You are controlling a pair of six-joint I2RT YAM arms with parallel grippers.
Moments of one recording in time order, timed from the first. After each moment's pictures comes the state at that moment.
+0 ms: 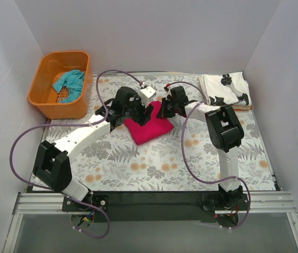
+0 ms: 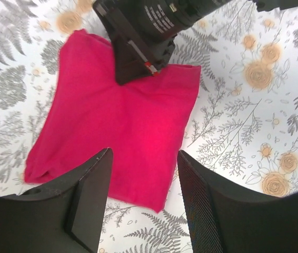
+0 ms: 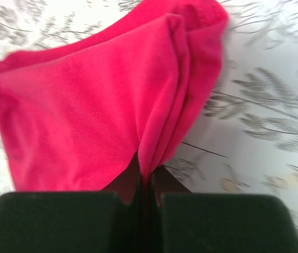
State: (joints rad) left arm -0.61 1.54 1.22 -0.29 0.20 0.15; right arm 0.46 2.14 1.40 -0.03 -0.36 0.45
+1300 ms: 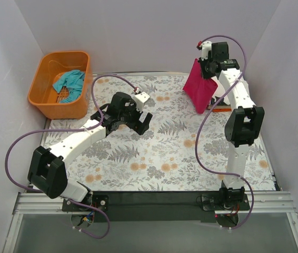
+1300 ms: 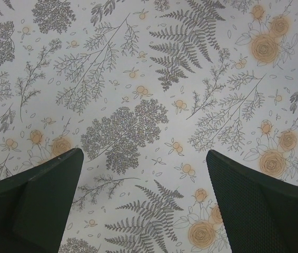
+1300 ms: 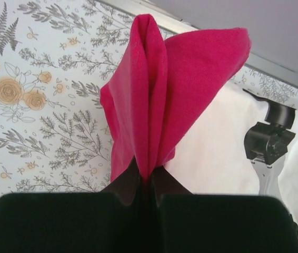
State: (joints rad) left arm -0.58 1.45 1.12 -0.34 0.20 0.11; right arm 0.13 2.14 2.14 -0.71 -0.13 -0.26
